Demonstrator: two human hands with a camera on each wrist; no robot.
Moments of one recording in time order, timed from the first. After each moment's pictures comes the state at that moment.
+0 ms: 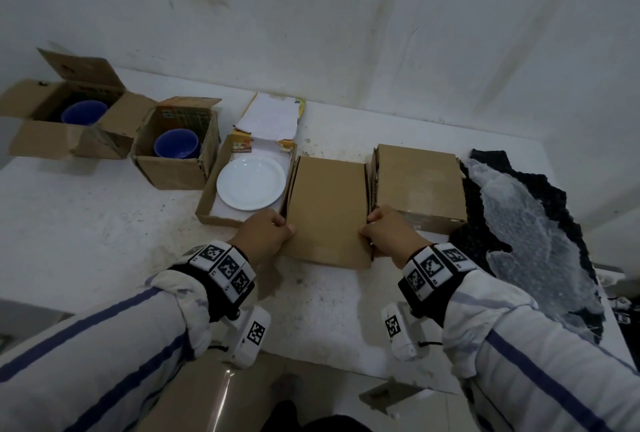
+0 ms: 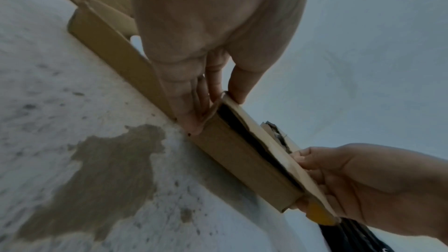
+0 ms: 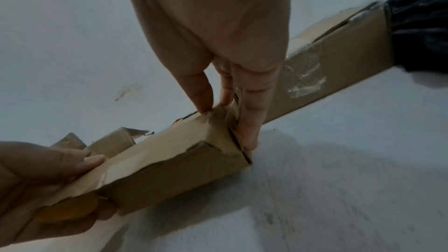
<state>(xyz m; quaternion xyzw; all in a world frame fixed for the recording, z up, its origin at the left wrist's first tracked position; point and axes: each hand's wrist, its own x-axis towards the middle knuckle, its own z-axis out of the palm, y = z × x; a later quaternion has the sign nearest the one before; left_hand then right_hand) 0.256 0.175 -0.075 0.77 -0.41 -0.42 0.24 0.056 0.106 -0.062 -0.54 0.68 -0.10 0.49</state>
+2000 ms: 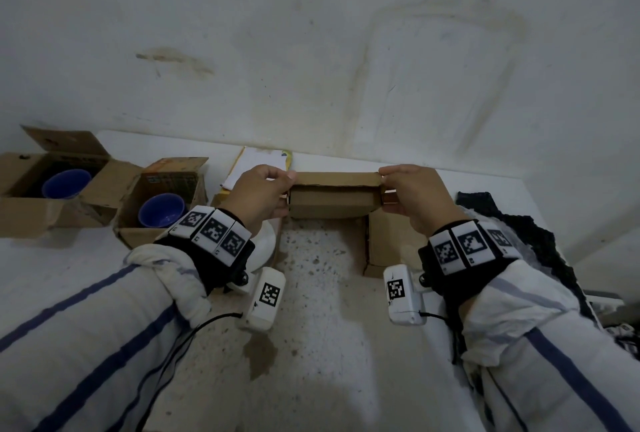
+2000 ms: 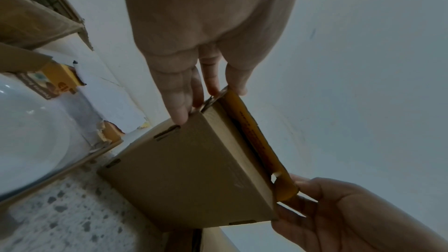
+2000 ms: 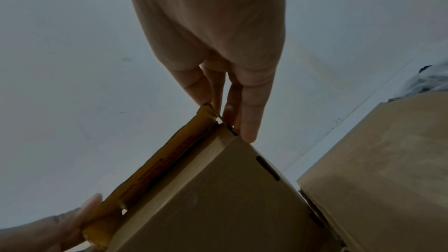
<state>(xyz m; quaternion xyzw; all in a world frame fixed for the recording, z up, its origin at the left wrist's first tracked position) 0.276 0.063 0.015 0.65 -0.35 -0.48 0.48 0.058 0.012 0.038 -0.48 0.60 -0.37 0.52</state>
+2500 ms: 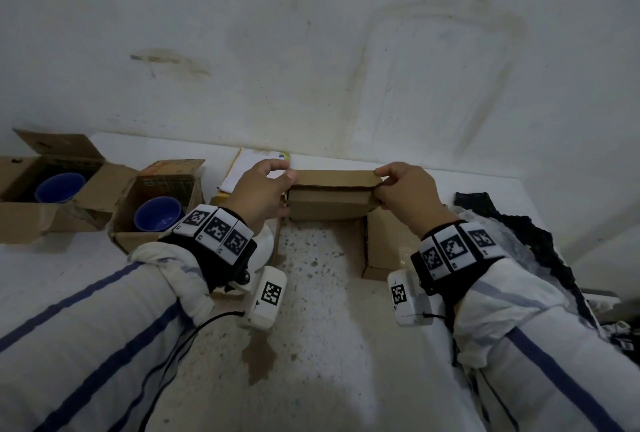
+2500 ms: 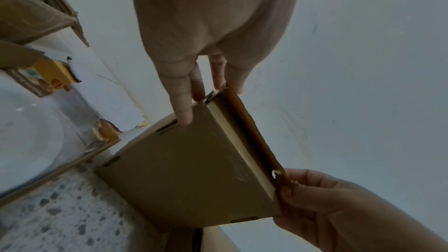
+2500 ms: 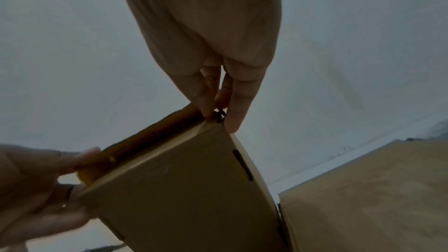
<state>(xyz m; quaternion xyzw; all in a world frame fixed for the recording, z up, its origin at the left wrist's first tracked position) 0.276 0.052 0.012 0.64 -0.36 -0.48 0.48 0.059 0.006 0.029 -0.67 0.62 -0.27 0.30</state>
